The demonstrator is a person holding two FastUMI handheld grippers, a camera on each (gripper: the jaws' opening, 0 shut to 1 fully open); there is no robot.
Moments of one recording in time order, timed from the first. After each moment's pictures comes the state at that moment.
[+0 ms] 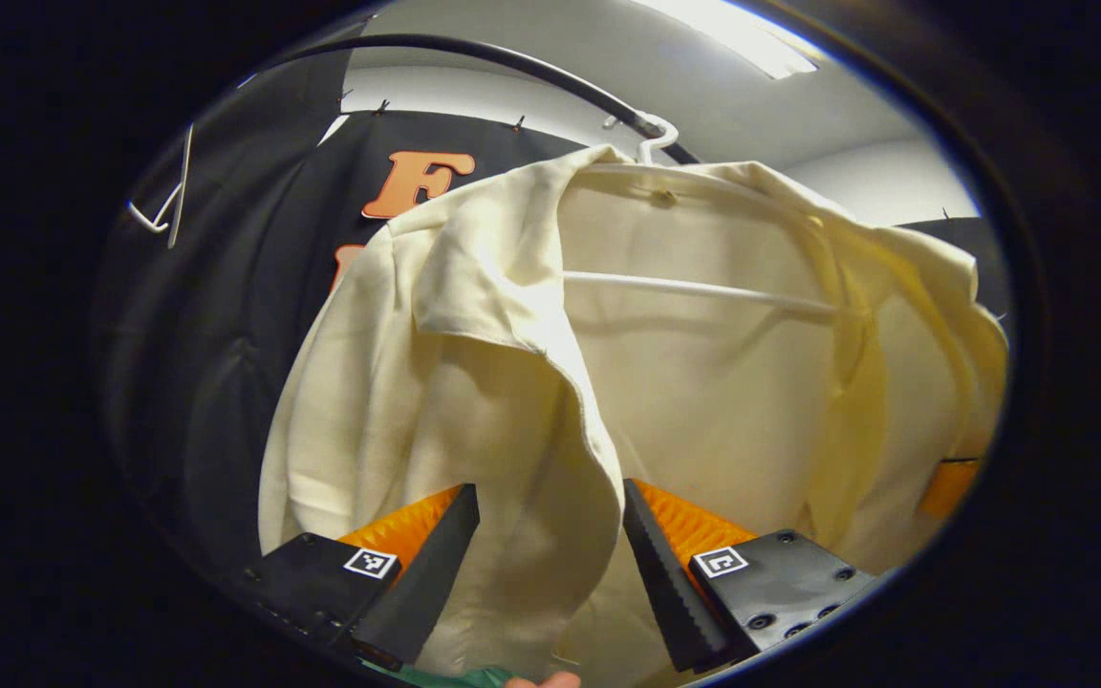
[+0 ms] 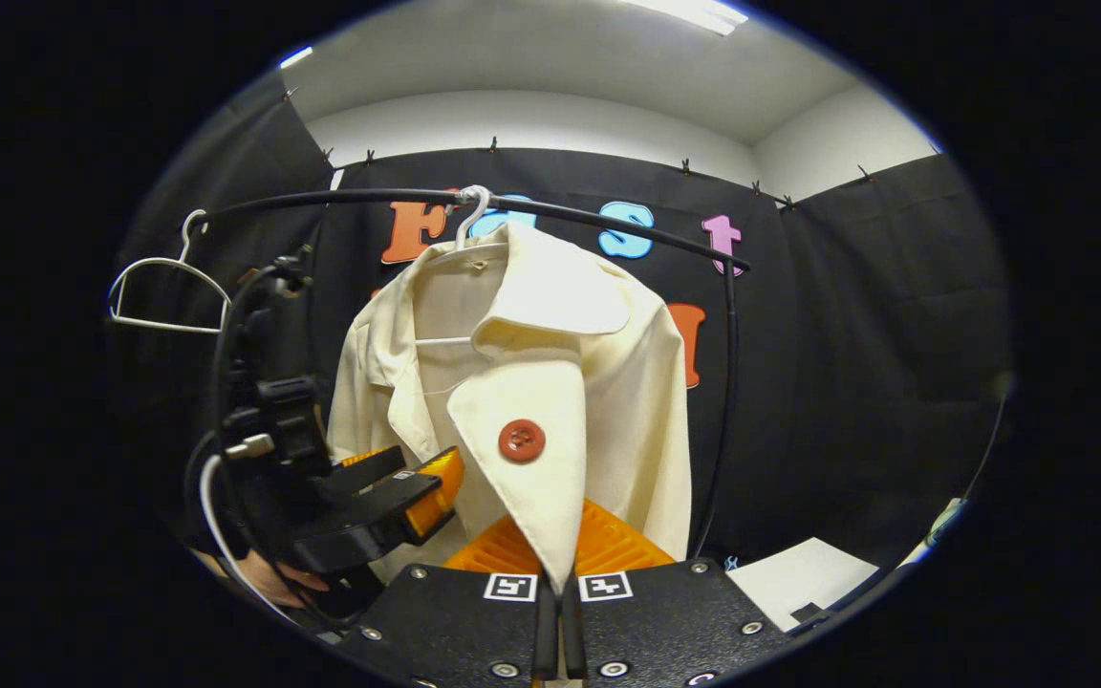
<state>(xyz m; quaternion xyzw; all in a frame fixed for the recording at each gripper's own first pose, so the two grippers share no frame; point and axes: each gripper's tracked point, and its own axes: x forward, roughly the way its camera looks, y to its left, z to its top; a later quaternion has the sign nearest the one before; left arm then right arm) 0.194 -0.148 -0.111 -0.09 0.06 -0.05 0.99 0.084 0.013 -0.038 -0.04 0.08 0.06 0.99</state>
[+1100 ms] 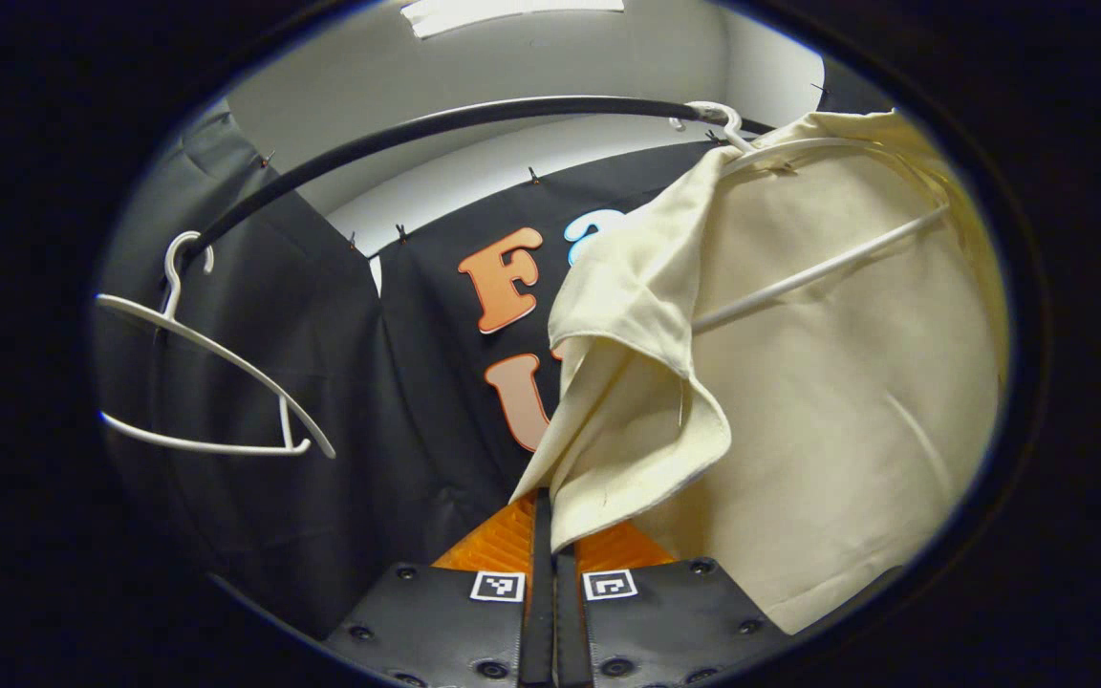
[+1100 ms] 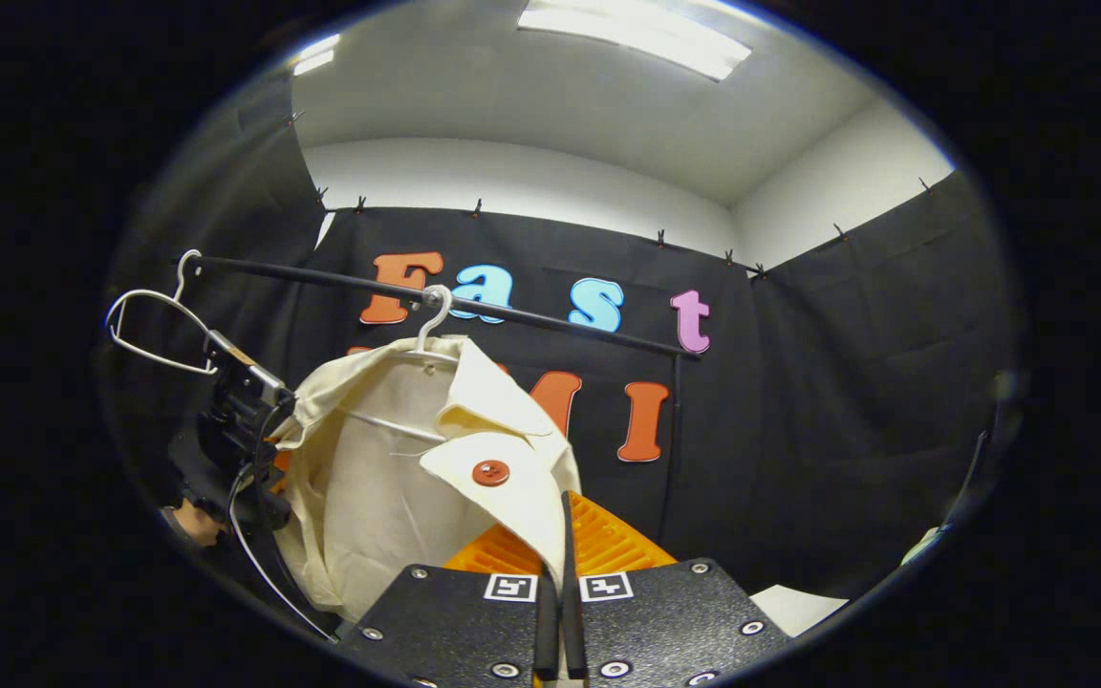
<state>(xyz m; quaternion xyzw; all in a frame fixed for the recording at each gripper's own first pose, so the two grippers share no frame) 0.186 0.051 -0.033 0.21 -0.01 0.15 0.97 0.071 -0.055 0.063 -0.06 -0.04 0.01 1.00</state>
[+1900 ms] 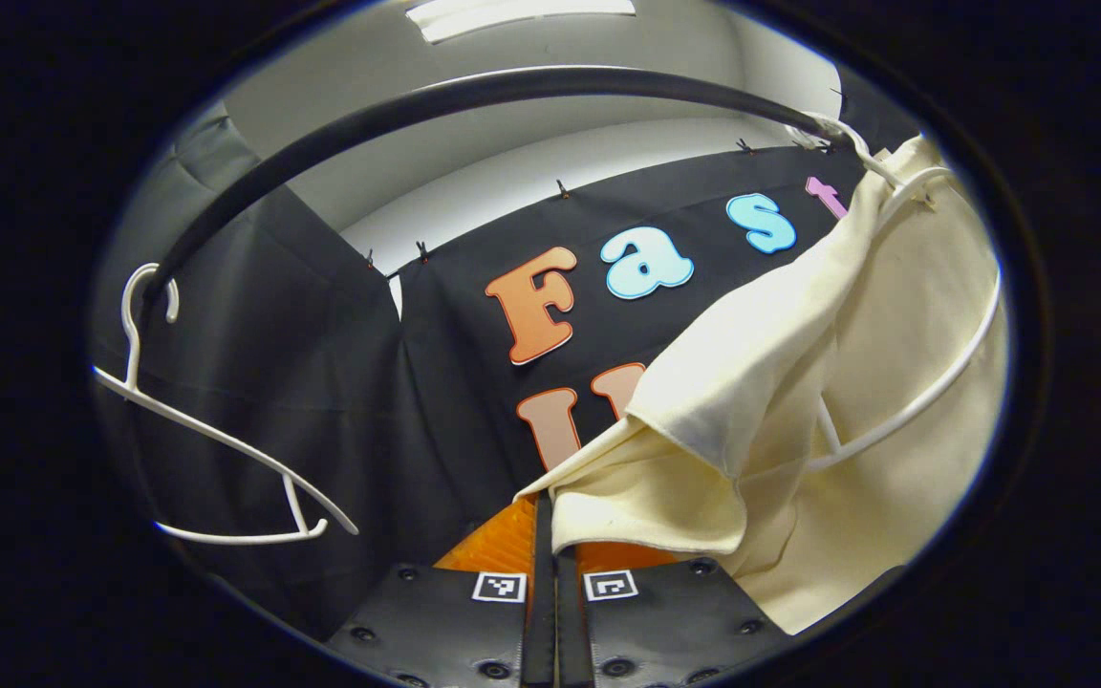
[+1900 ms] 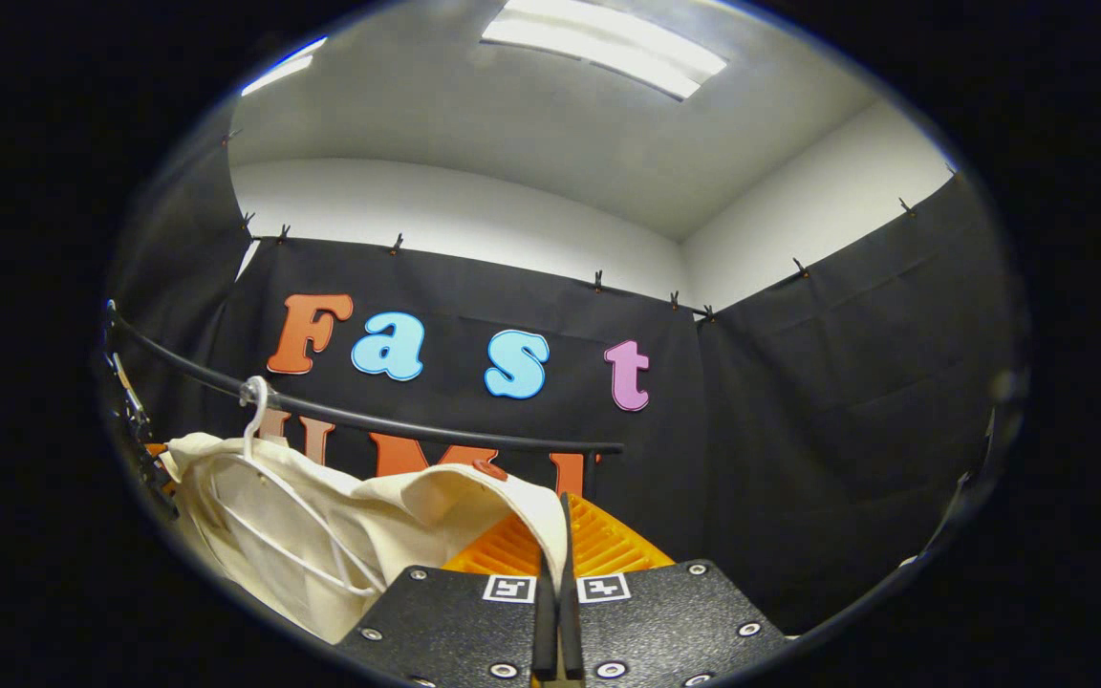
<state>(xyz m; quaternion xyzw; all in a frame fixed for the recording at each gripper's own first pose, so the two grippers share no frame) 0.249 0.090 0.033 0.20 -0.03 0.16 0.97 0.218 -0.166 0.172 -0.07 -0.09 -0.06 0.99</state>
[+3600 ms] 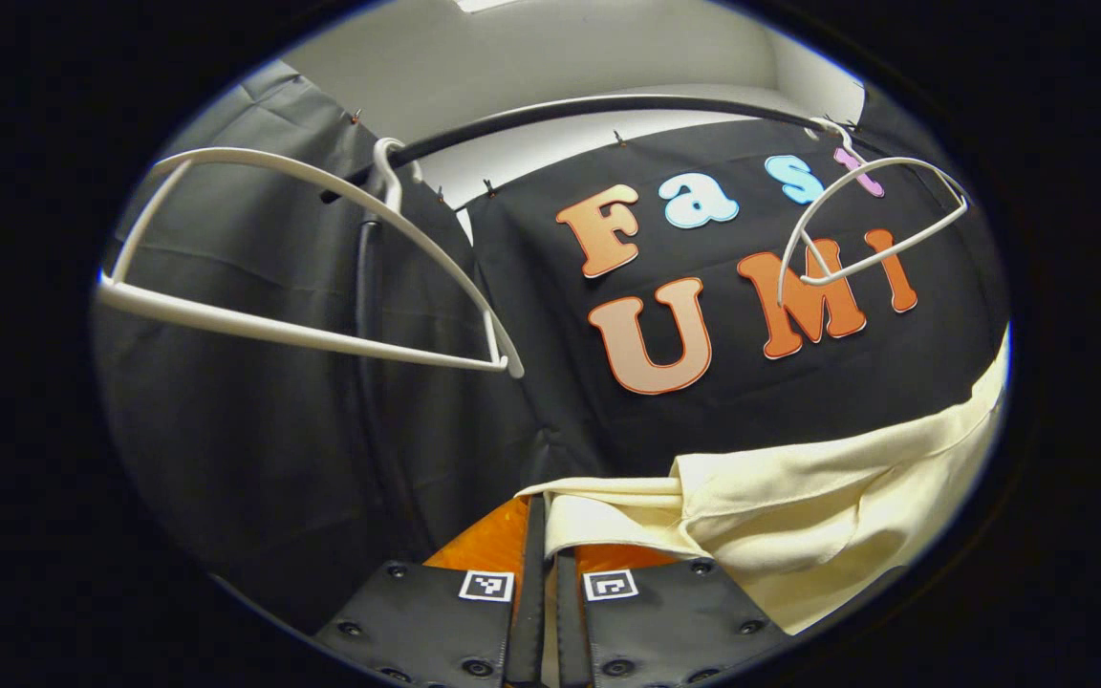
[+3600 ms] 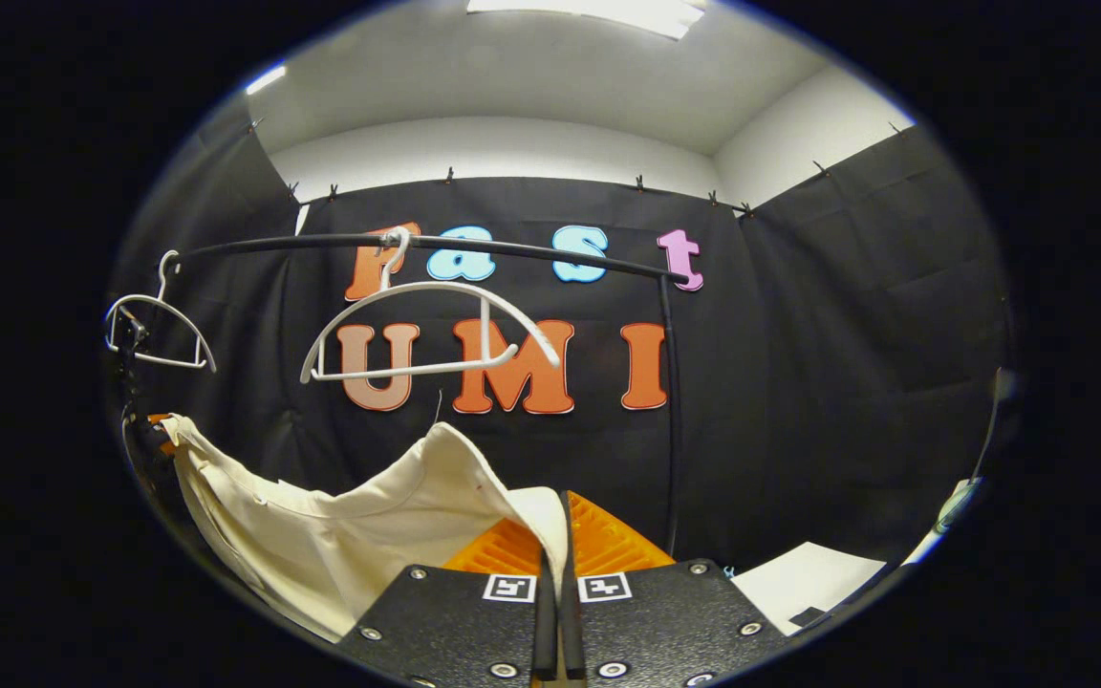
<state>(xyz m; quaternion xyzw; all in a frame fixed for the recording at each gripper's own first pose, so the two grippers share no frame) 0.044 0.184 -0.036 0.17 0.05 0.23 0.96 0.079 -0.067 -0.046 0.00 0.03 0.03 1.00</state>
